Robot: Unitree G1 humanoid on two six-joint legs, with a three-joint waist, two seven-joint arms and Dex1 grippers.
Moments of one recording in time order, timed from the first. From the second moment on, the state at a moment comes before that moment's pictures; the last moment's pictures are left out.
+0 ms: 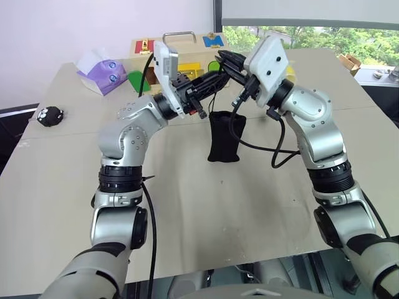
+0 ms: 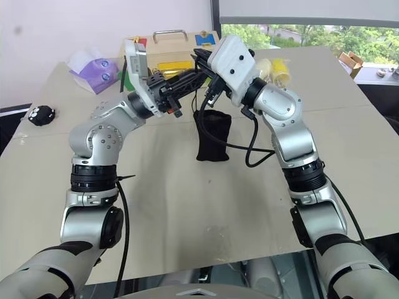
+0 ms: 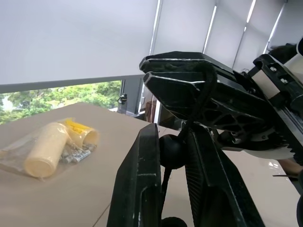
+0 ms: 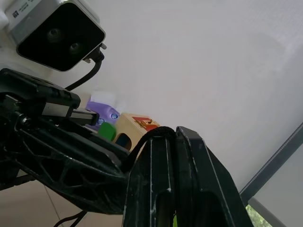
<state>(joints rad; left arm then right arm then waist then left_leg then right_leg) -0.82 0.39 0.09 0.05 -0.65 0.60 -0.83 -0.88 -0.26 0.16 -0.02 0.06 0.15 0.59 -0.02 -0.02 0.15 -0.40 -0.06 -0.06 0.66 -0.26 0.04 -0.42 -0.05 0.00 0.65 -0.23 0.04</state>
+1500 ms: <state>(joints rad) -0.05 0.65 0.09 -0.16 -0.54 0.53 -0.95 -0.35 -0.50 0.00 -0.35 0.45 0.44 0.73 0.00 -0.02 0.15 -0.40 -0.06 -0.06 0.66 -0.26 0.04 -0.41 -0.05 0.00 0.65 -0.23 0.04</state>
